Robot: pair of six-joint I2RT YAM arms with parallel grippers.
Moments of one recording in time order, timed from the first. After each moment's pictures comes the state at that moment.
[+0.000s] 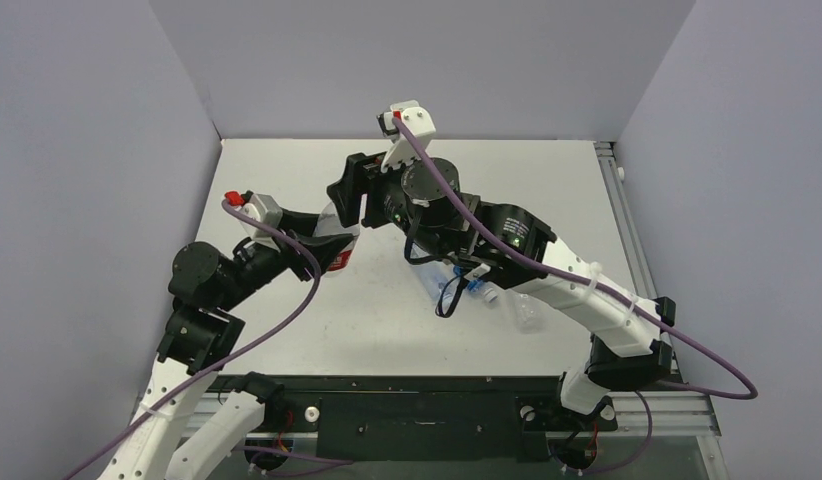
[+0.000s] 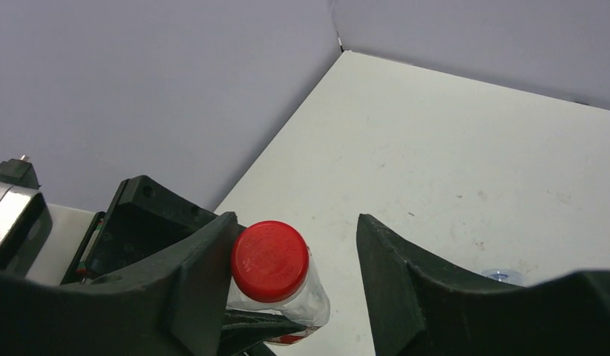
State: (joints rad) left arm -0.39 0.67 0.93 -0.10 0.51 -0.23; right arm 1.21 1.64 2.13 -0.66 0.49 0.40
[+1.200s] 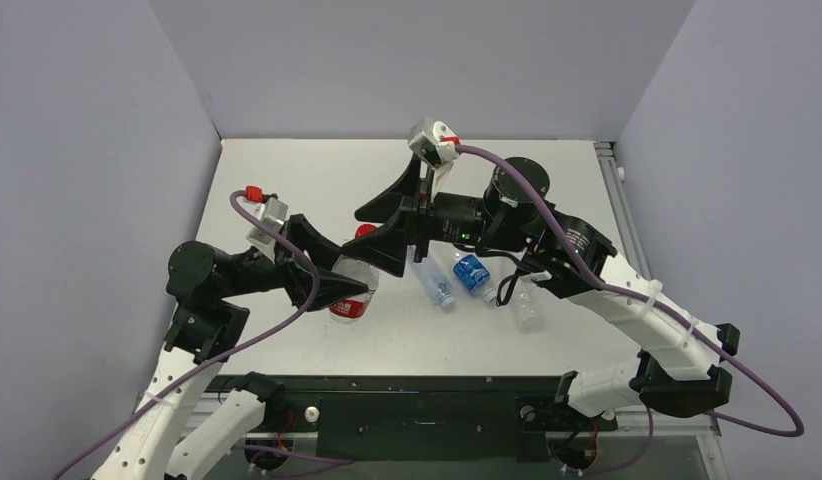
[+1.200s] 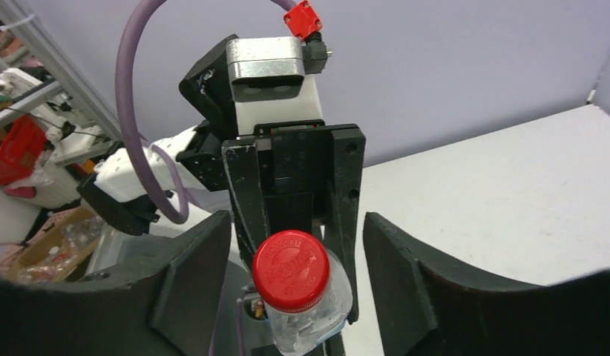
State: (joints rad) left arm -0.40 0.72 0.93 0.15 1.05 -0.66; right arm 1.07 1.35 1.77 -0.37 -0.41 0.29
